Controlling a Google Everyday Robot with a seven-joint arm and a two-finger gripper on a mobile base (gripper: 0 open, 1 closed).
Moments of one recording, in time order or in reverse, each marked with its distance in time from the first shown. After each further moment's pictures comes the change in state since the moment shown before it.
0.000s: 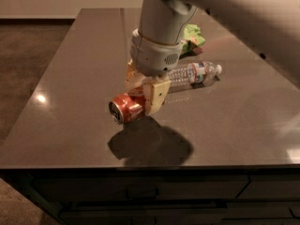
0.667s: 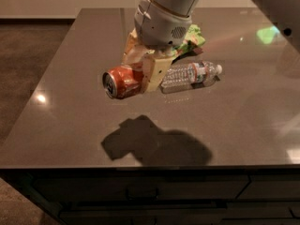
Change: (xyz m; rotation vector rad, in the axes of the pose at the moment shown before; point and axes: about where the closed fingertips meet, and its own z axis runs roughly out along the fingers) arm -0.007 -0.017 -0.054 0.128 -0.082 0.043
